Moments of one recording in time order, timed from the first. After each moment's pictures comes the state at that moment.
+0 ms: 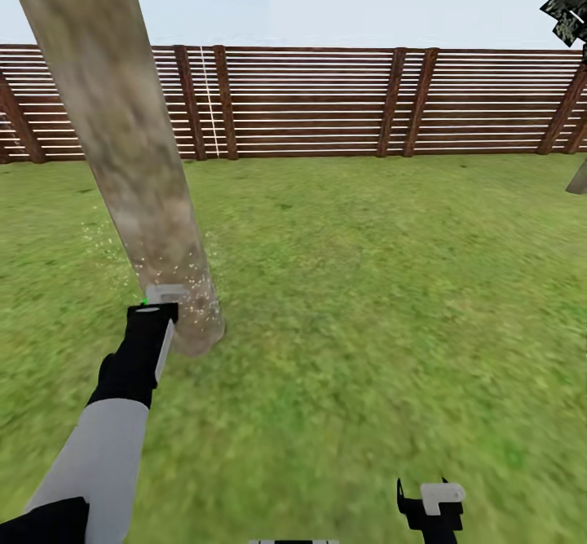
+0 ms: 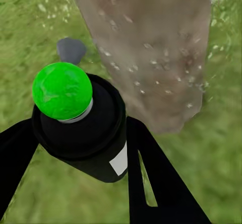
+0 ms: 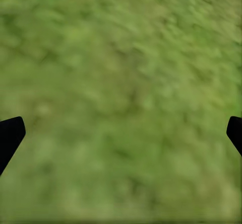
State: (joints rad) left arm -0.83 -0.04 0.22 -1.03 -0.28 0.65 0.23; right arm -0.42 -0.03 -0.13 -0.09 0.36 -0.65 -0.33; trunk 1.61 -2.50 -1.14
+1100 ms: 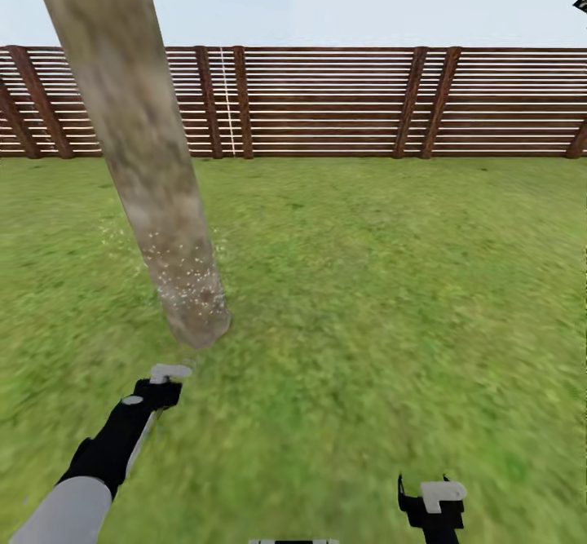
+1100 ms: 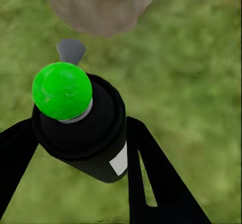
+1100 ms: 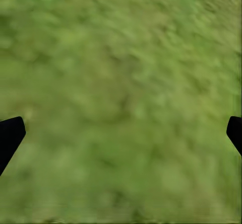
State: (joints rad) left arm -0.60 0.09 0.17 -0.74 -0.27 0.28 -0.09; right arm -0.42 -0.03 -0.14 -0.10 0.36 -0.64 -0.33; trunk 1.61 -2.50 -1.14
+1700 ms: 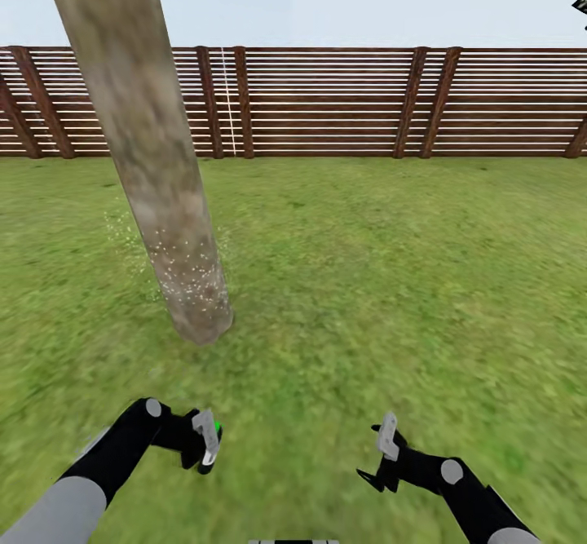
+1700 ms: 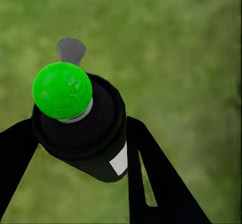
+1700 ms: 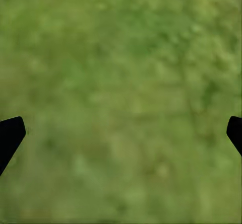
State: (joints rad) left arm -0.60 0.15 -0.12 -0.74 -0.71 0.14 -1.02; right arm -0.49 -0.09 -0.13 -0.54 0.76 -0.39 0.67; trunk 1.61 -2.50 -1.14
